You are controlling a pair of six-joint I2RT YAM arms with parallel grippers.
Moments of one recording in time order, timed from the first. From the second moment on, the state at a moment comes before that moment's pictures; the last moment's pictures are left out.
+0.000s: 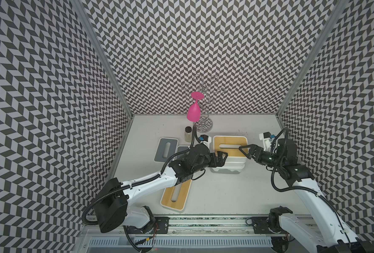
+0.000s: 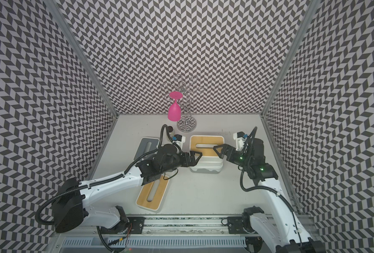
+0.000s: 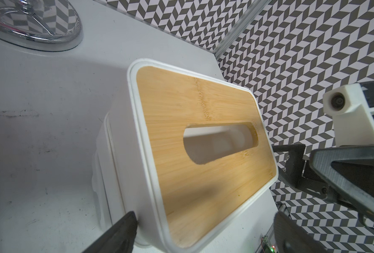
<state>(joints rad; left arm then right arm) -0.94 1.38 0.94 0.03 -0.01 -0.79 0.11 0.91 0.77 -0.40 -0.64 0.61</state>
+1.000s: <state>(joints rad) -0.84 1.18 0.92 -0.13 -0.15 -0.70 0.13 0.90 0.95 -0.42 -0.56 0.60</state>
